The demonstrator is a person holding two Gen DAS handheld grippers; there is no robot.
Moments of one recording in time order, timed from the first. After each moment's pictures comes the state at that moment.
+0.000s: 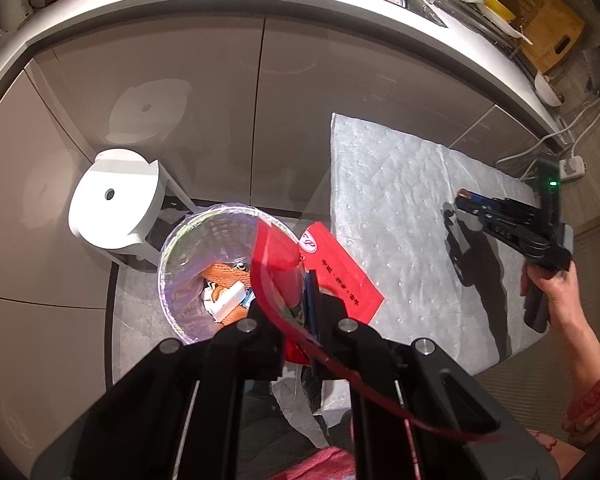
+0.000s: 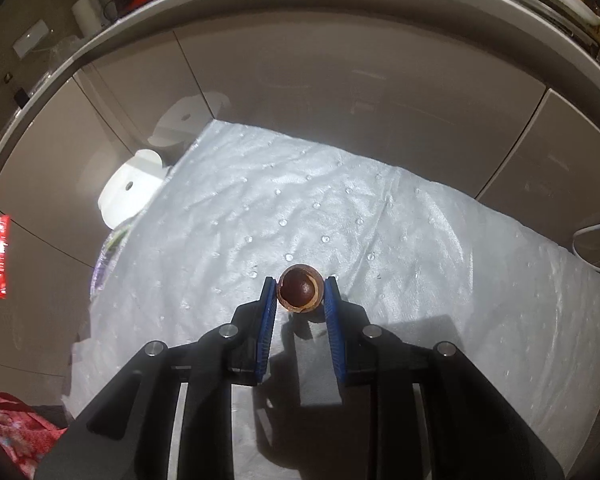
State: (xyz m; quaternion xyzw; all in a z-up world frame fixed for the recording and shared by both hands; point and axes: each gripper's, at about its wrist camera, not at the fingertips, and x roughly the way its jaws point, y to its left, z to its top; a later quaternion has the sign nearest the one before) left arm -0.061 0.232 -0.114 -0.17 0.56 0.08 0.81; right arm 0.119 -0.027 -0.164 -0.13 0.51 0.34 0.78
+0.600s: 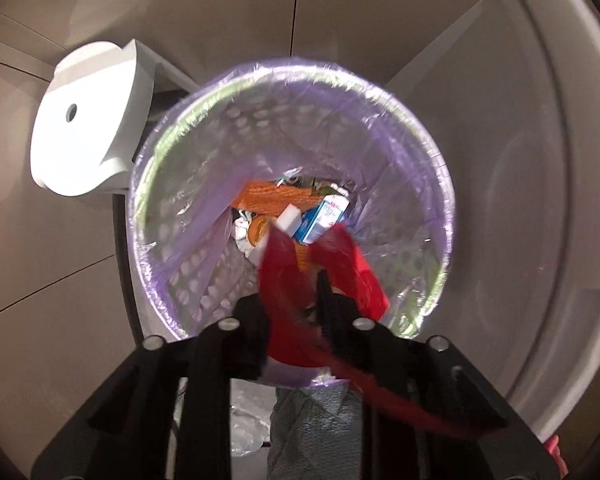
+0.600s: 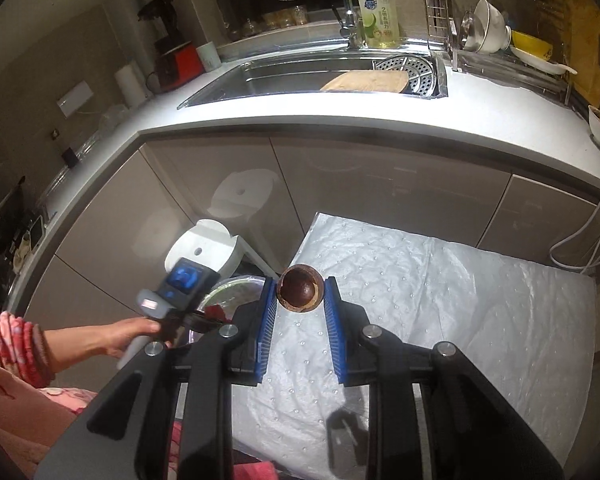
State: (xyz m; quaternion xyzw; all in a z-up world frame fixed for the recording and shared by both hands) left arm -0.001 0.290 -0.372 -0.13 0.75 0.07 0.64; right arm 0.019 -0.014 -0.008 -0.05 0.44 0.35 0.82
